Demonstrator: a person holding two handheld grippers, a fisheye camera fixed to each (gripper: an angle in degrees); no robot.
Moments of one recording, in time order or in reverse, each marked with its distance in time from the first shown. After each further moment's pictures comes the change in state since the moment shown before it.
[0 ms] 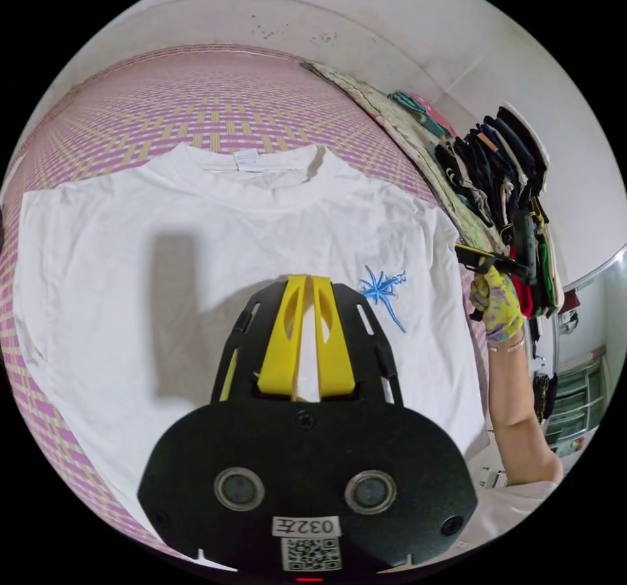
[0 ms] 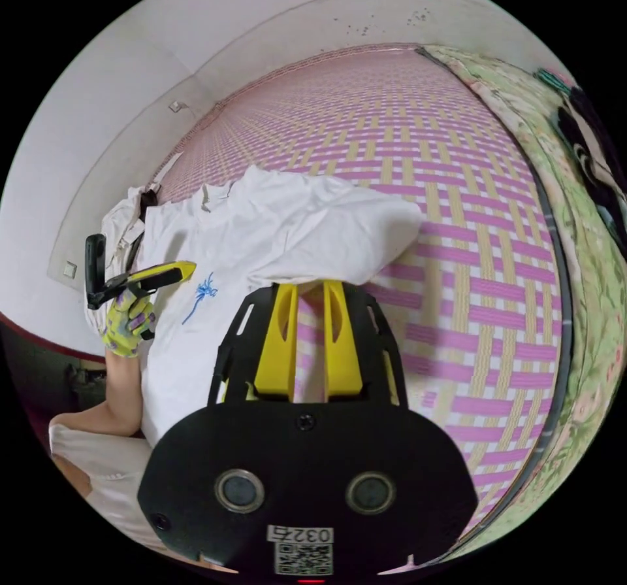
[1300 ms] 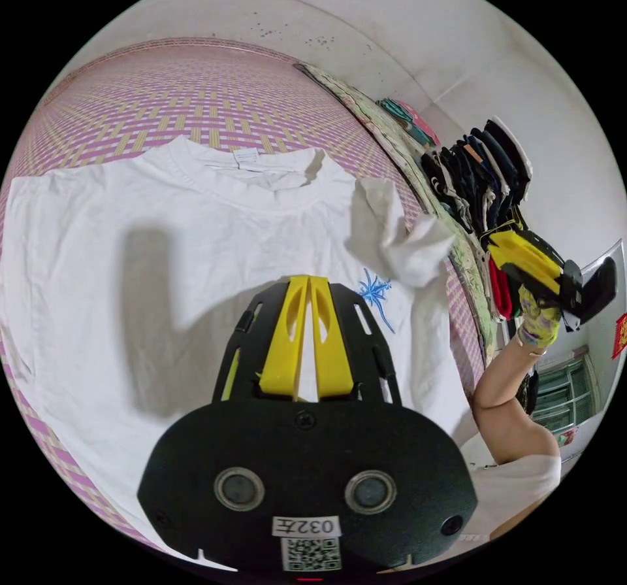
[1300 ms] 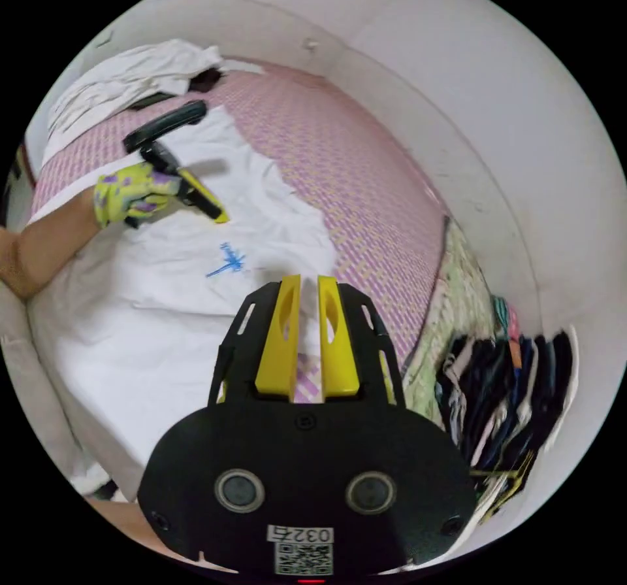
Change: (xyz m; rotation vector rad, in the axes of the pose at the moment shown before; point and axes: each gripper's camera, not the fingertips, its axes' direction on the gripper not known) left arm -0.065 -0.046 0.010 0.021 0.118 -0.025; right arm -0.226 0.057 -0.096 0.170 0.586 -0.550
